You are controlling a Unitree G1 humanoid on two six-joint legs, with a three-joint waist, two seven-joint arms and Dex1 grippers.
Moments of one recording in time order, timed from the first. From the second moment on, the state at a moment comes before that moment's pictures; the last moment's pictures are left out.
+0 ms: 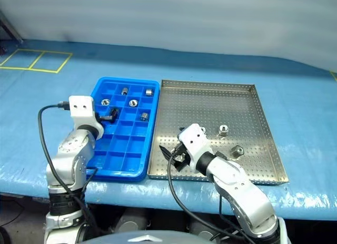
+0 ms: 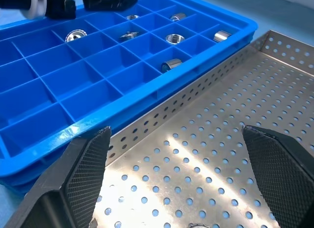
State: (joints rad) left arm -0.35 0.20 0.13 -0.36 -0.12 0.77 -0.15; right arm 0.01 -0.39 0.24 -0.82 0.29 0.85 0.27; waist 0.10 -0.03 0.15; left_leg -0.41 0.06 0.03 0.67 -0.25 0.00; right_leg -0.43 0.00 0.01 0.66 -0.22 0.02
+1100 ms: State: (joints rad) left arm -0.75 0.11 -0.41 0.53 0.00 0.41 -0.70; right arm 0.34 -0.32 0.14 -1.00 0.21 0.84 0.04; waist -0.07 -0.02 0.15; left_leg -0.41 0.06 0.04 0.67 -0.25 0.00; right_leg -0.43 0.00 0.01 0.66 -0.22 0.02
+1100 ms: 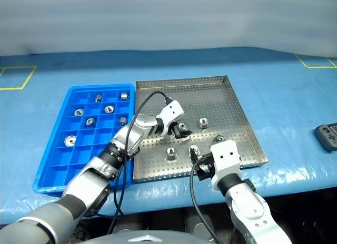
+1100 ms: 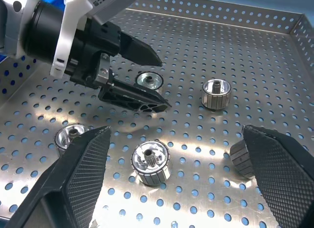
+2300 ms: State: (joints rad) left arm -0.25 0.28 0.07 -0.43 -0.10 0.78 -0.39; right arm -0.20 -0.33 0.34 -0.67 0.24 0.83 0.33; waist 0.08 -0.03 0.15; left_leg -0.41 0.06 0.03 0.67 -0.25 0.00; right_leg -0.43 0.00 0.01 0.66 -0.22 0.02
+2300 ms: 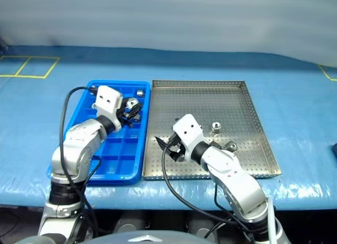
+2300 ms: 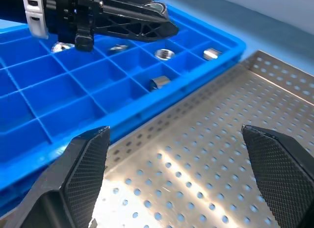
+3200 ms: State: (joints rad) left arm -0.01 0.36 0.08 -0.58 -0.12 0.96 -0.28; right arm -0.23 -0.30 0.42 -0.56 0.24 0.76 0.44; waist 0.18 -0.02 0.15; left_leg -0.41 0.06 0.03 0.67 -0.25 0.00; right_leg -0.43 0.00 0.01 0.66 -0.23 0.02
